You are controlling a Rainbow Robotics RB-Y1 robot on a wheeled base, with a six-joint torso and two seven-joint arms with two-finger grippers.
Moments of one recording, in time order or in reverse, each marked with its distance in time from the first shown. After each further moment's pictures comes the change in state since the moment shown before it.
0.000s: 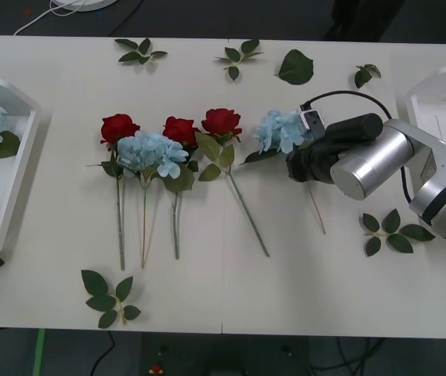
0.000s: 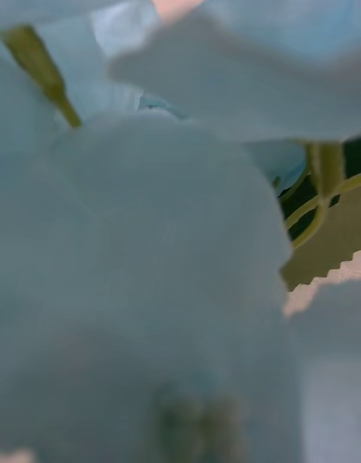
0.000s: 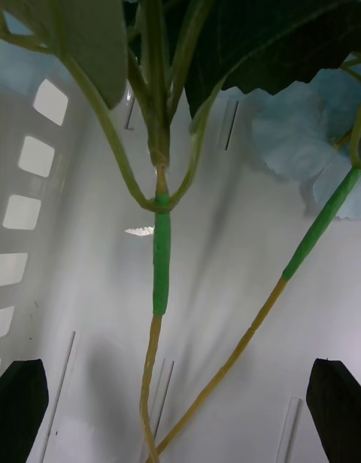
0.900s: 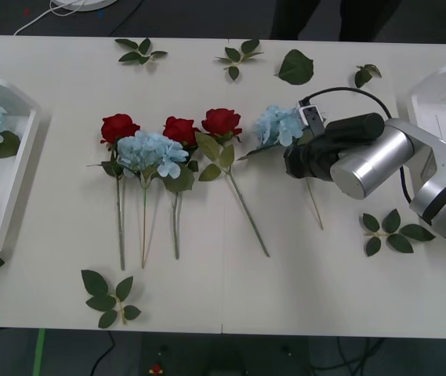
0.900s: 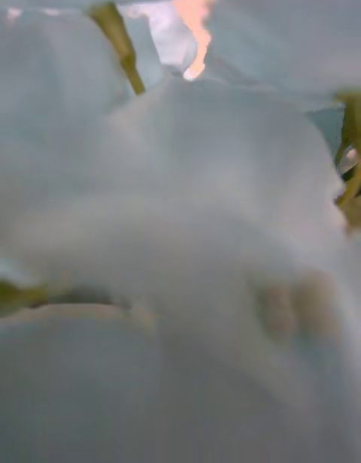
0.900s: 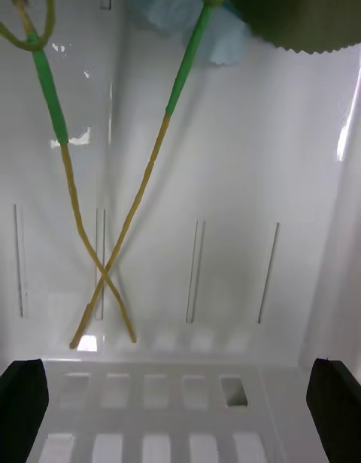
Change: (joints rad) right arm 0.000 -0.003 -0.006 -0.015 -0.002 -0.042 0.000; left arm -0.054 0.121 0.163 -0.042 -0.174 0.622 -0.057
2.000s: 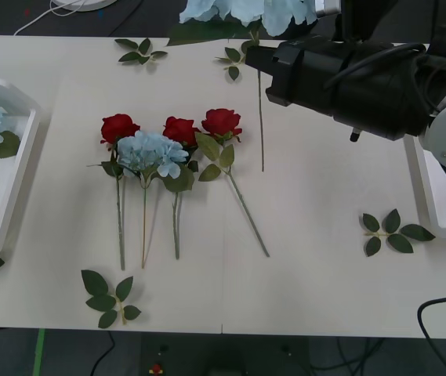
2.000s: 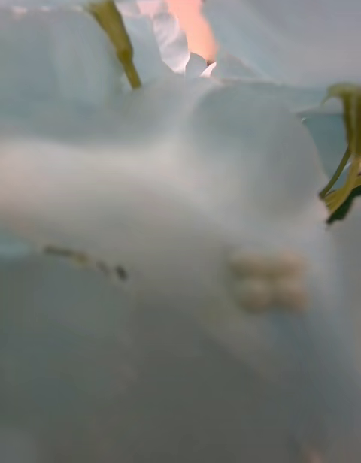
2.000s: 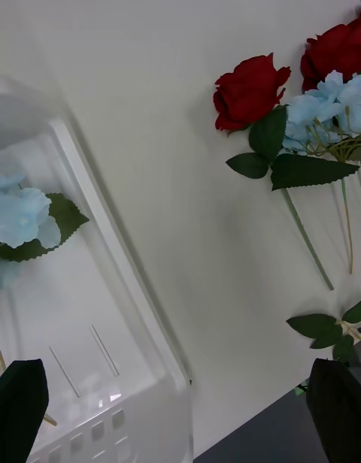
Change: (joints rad) right arm 0.237 0.063 -0.539 -0.708 -0.633 -0.002 0.491; left arm -0.087 -0.007 0.390 -0.498 -0.138 0.507 0.003
